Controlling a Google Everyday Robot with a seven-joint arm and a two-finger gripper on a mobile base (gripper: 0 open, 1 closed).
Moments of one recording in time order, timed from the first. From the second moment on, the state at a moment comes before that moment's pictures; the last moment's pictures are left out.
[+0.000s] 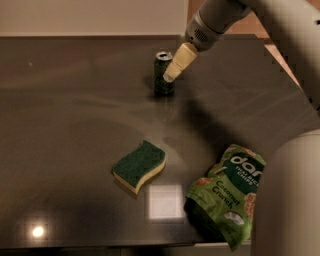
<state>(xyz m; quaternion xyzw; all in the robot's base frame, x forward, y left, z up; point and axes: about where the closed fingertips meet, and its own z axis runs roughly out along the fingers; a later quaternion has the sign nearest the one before) 0.696 -0.067 0.923 -0.52 0.81 0.11 0.26</state>
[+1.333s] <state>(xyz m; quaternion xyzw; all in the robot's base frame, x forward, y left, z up) 0.727 -0.019 0.904 -0.48 0.81 0.11 0.31</state>
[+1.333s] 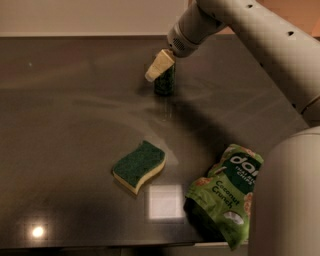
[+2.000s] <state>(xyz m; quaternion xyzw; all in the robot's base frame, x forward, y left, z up) 0.720 -0.026 0.914 -0.48 0.81 0.12 0.31</state>
